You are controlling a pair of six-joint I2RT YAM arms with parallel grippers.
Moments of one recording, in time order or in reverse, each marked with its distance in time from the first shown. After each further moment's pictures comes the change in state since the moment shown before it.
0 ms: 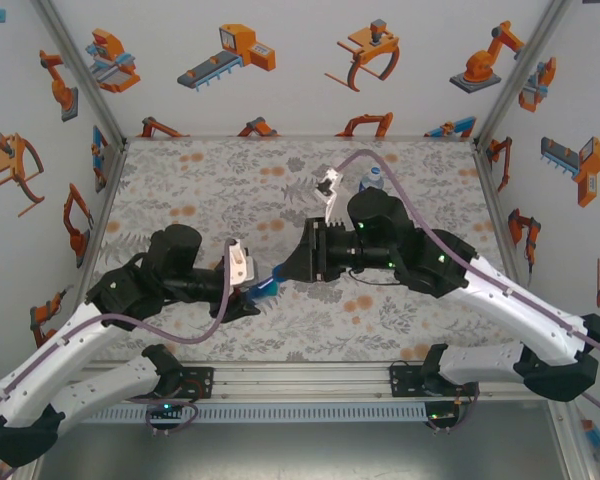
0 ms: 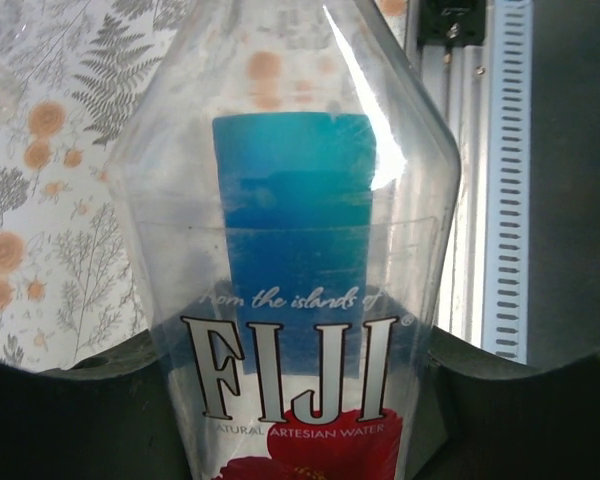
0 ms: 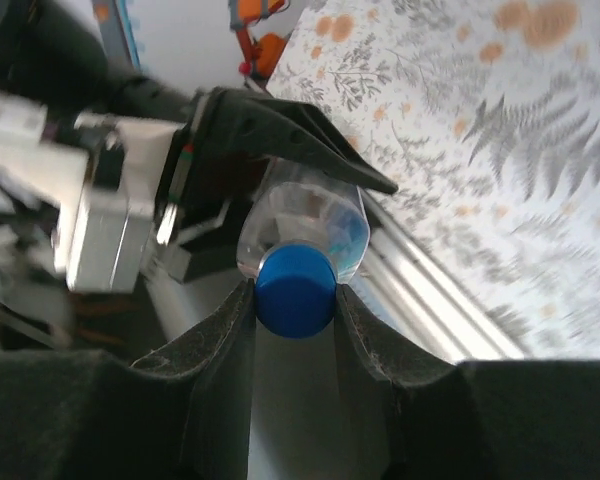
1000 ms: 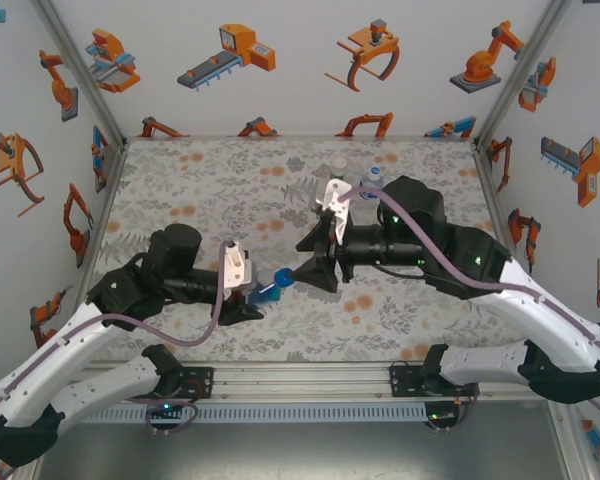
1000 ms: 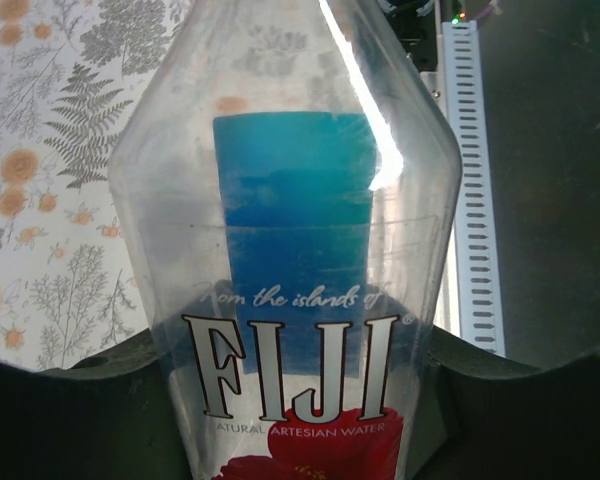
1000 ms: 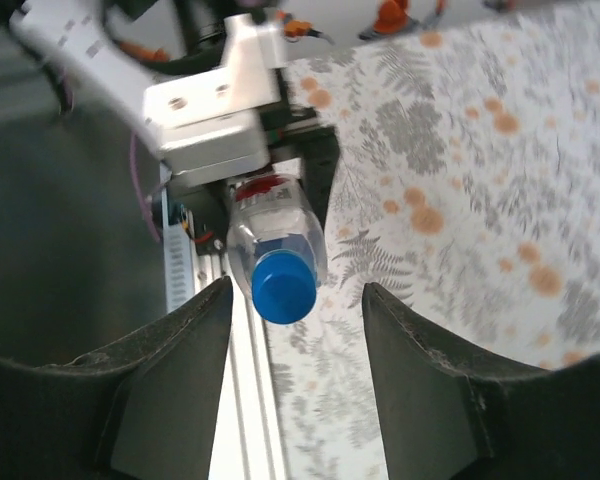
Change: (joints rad) left arm 0.000 -0.003 0.001 0.026 0.121 0.008; right arm 0.019 -0.019 0.179 -0.050 -0.198 -1.000
